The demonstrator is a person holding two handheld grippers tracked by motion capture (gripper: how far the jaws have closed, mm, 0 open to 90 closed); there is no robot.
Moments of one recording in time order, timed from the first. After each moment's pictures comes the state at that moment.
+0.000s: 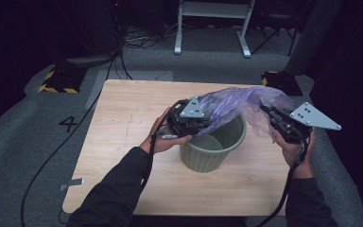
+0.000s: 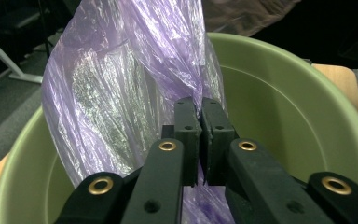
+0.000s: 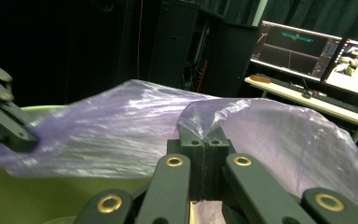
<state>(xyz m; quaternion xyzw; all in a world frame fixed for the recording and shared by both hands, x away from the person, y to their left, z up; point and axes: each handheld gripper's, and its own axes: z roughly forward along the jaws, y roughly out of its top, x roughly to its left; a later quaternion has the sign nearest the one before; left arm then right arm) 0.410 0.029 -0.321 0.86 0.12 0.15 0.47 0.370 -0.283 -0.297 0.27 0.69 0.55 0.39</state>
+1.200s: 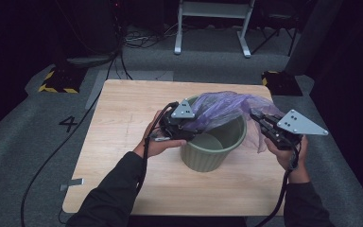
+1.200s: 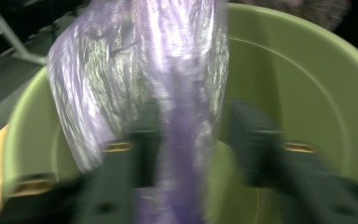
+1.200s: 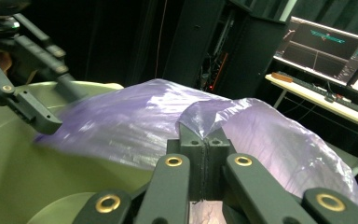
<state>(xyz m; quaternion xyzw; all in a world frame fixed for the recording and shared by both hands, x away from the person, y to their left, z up) 0.412 0.052 -0.334 0.85 0.19 0.14 0.47 0.360 -0.262 -0.308 0.22 0.73 0.52 0.38</state>
